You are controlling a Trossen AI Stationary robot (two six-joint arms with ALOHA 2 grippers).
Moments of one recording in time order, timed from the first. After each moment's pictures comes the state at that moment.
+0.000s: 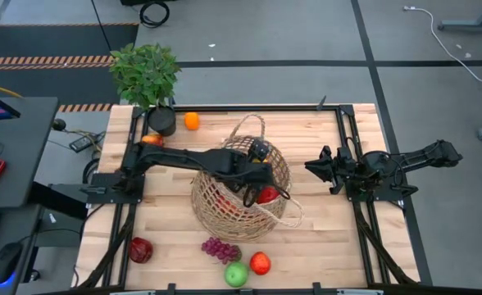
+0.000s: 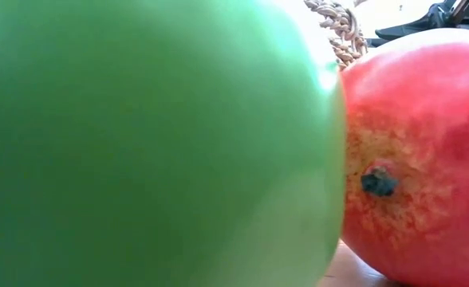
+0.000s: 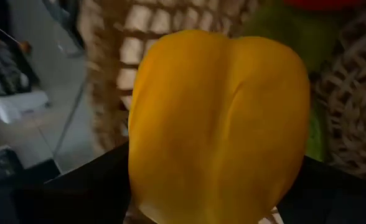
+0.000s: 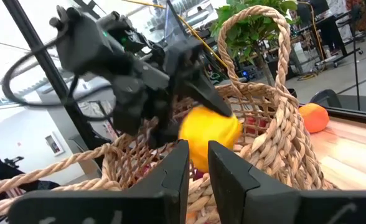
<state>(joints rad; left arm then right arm) -0.12 2.07 2.02 -1.07 -0.59 0.74 0.19 0.29 0.01 0.50 0.29 0.40</state>
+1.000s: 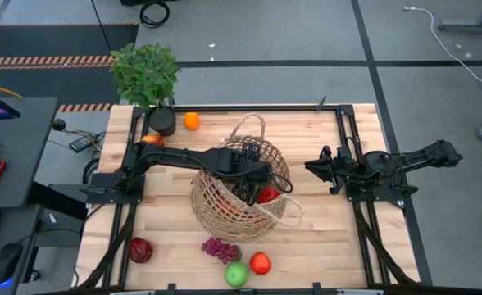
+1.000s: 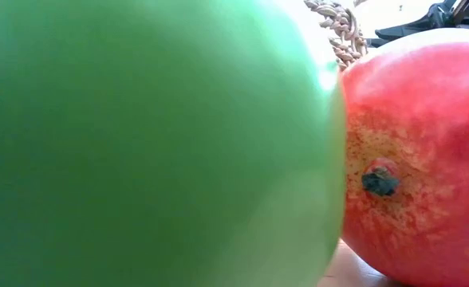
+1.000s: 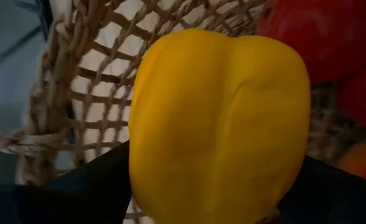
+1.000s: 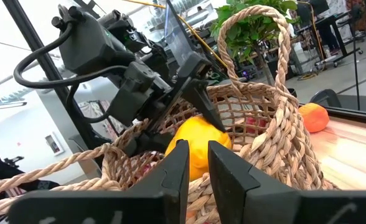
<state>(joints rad) -0.11 2.07 2.02 -1.09 -0.42 0.29 0.19 0.29 0.01 0.50 0.29 0.40</state>
